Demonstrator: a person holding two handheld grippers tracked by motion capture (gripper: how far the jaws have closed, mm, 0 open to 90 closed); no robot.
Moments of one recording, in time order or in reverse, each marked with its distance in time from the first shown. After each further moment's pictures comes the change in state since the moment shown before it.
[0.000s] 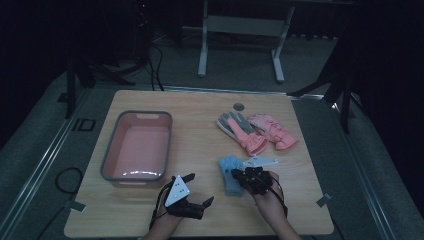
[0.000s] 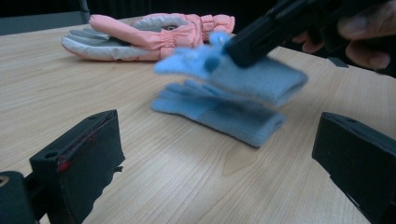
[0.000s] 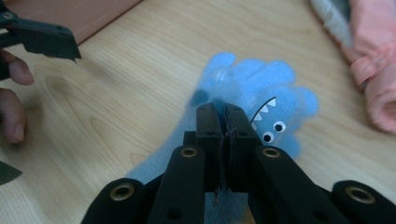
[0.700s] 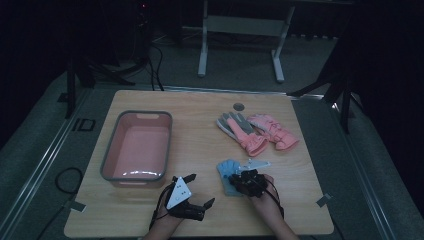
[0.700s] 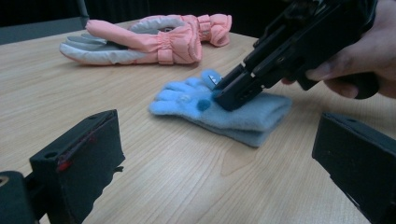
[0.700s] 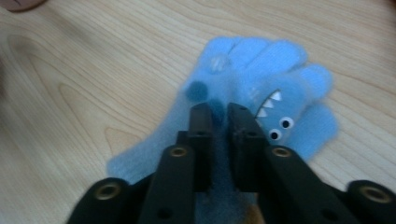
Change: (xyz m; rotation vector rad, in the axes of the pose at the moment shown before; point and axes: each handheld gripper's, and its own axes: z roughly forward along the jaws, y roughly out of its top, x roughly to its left) left arm -0.005 0.000 0.001 -0.002 0.007 0.043; right arm -0.008 -0.020 0.029 0.073 0.026 -0.003
